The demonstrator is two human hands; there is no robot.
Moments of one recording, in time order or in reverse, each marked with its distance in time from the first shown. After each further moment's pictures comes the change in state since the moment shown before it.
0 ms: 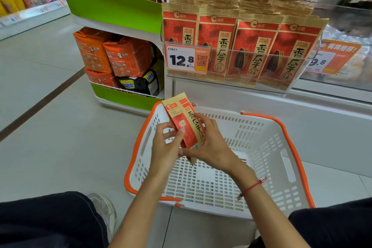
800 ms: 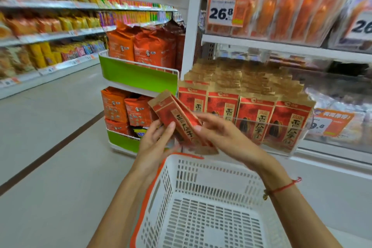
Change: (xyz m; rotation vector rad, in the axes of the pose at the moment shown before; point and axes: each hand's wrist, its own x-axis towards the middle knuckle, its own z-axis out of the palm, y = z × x) left_hand 0.051 0.122 -0.035 -0.311 -0.181 0.223; right_hand 0.049 -0.129 -0.098 0.296 -0.214 -0.253
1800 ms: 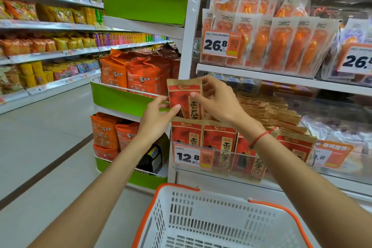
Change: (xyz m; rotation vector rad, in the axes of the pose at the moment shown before) left_hand 0.123 0.071 0.034 0.659 0.042 0.310; right_hand 0.119 -0.050 -0.065 -0.628 0.467 -0.265
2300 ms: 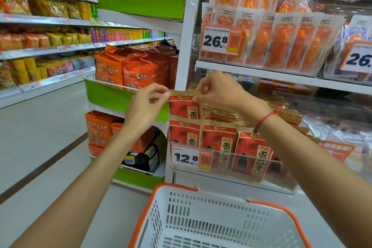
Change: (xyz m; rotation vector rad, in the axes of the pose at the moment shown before) left_hand 0.012 0.008 -0.021 0.201 0.046 0.094; right_hand 0.028 -0.007 -0.017 -0.299 -0.258 0.079
